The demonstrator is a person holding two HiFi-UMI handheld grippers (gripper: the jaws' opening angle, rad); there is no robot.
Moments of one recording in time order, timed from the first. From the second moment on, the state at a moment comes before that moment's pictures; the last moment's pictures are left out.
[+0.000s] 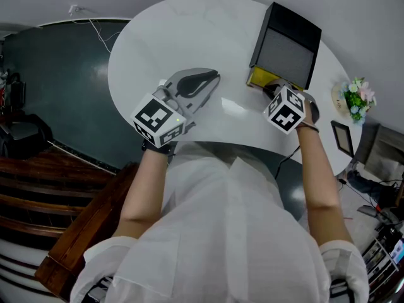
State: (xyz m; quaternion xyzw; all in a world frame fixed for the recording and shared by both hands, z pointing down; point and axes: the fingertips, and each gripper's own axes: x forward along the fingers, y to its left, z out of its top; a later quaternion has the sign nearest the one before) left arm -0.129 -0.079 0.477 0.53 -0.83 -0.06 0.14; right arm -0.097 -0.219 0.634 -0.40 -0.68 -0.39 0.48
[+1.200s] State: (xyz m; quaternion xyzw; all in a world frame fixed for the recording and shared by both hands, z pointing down) left arm -0.134 -0.087 0.477 0.53 -0.83 -0.07 0.14; right arm -0.139 -0.241 0.627 -0.38 -0.68 -0.37 0.50
